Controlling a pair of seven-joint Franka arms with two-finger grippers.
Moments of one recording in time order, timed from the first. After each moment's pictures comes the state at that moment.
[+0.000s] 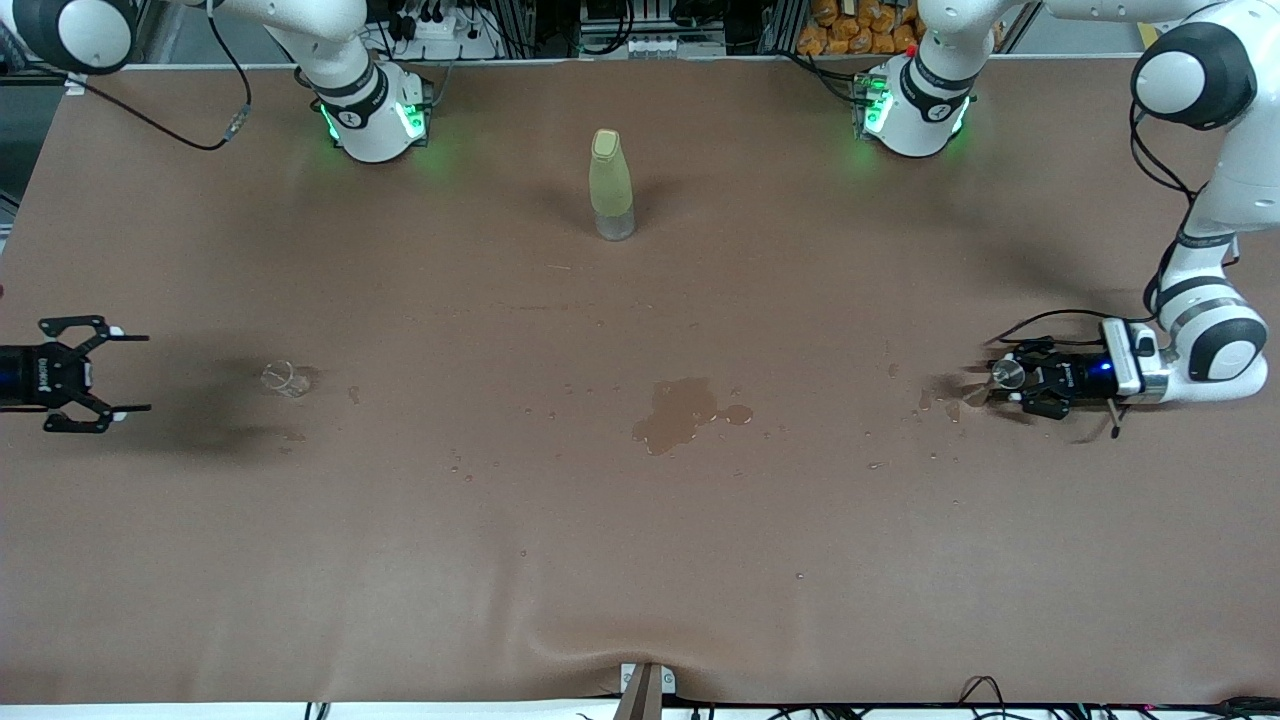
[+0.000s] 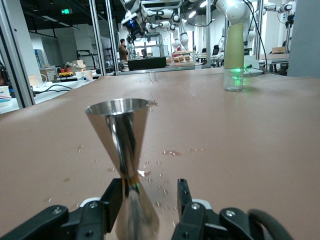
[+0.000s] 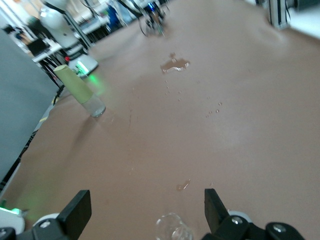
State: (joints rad) left arm 0.60 0.97 -0.05 -1.55 -0.92 1.43 2.72; right arm -0.54 0.71 0.05 -1.19 0.66 1.23 -1.75
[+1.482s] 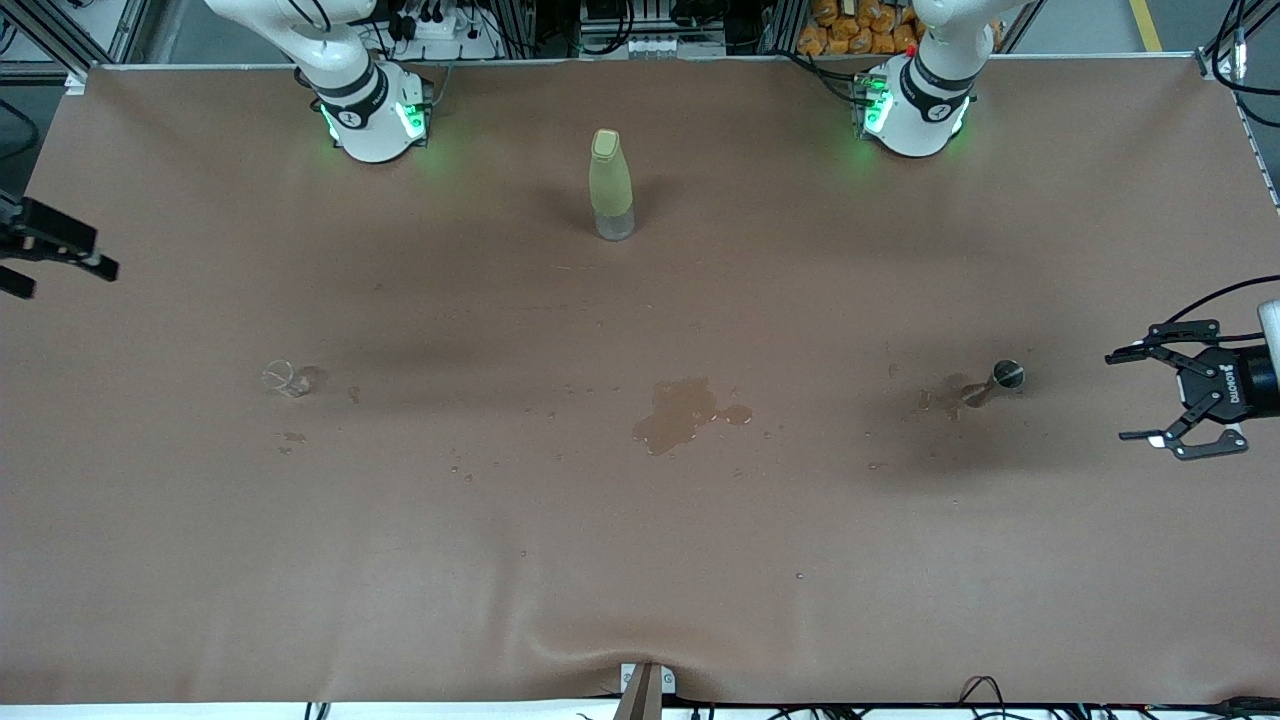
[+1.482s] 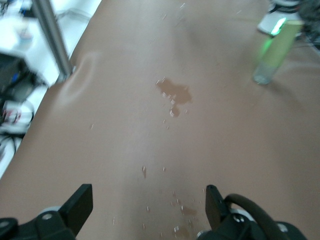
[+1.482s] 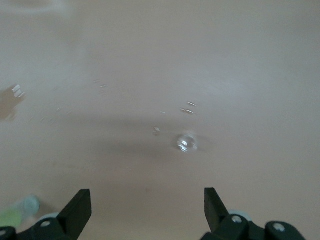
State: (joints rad) left arm 0.37 0.49 -0.08 -1.34 -0.68 1.53 1.84; right arm 0.00 0.05 -0.15 -1.46 0.10 1.51 -0.14
